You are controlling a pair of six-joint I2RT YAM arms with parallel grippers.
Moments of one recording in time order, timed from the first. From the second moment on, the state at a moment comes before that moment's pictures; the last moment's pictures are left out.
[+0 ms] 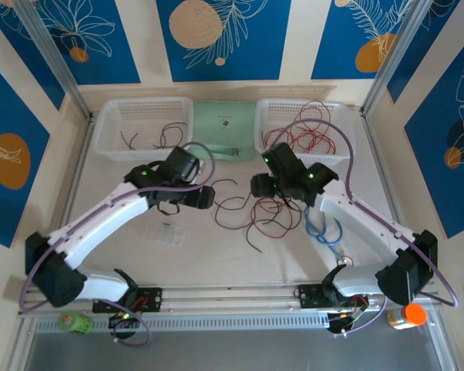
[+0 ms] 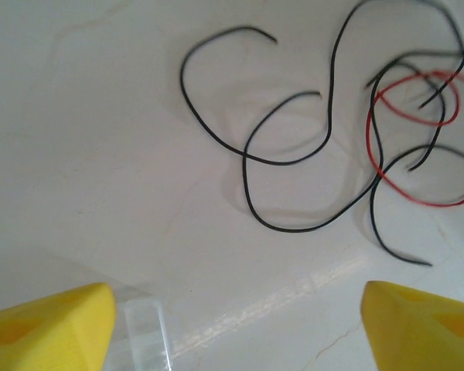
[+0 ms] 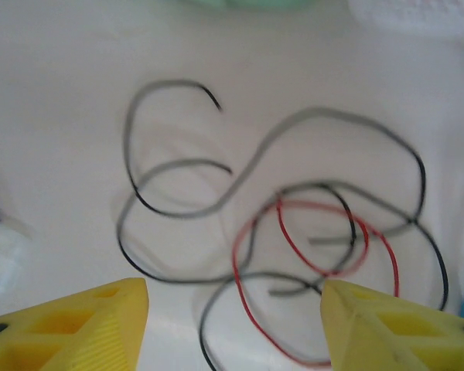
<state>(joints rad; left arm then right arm) -0.71 1.38 1.24 -0.92 -0.01 -0.37 0.68 1.27 1.15 -0.89 0.11 0.52</state>
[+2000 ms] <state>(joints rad) -0.66 2.01 1.42 -0.73 -0.15 -0.57 0.58 0.98 0.86 -0.88 0.01 0.66</state>
